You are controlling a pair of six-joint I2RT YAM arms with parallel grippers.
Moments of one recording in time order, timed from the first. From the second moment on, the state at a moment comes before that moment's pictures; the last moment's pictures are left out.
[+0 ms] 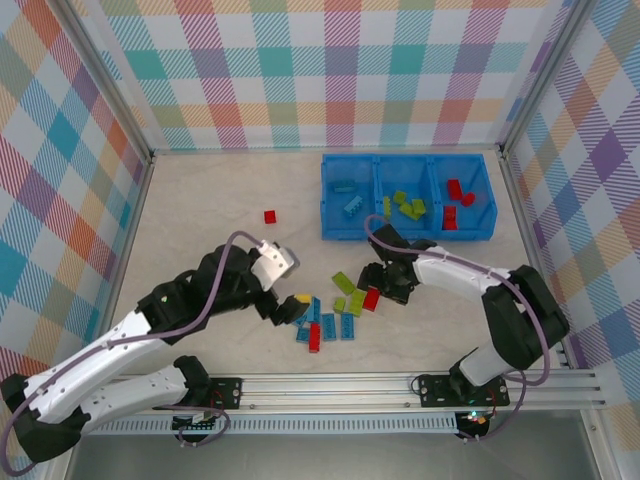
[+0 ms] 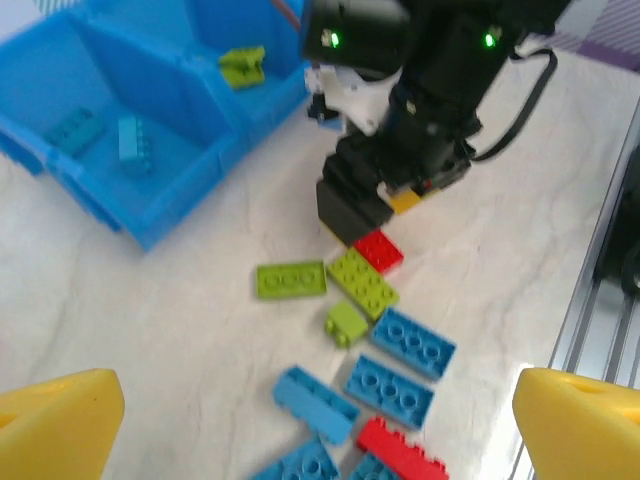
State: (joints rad) left arm -0.90 0.81 0.88 -0.62 0.05 0.05; right arm 0.61 1.54 0.87 -0.65 -0.10 0.90
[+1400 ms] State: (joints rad) left arm -0.90 0.93 0.76 -0.34 -0.14 -0.44; right arm -0.13 1.70 1.27 -0.42 0.05 0.75
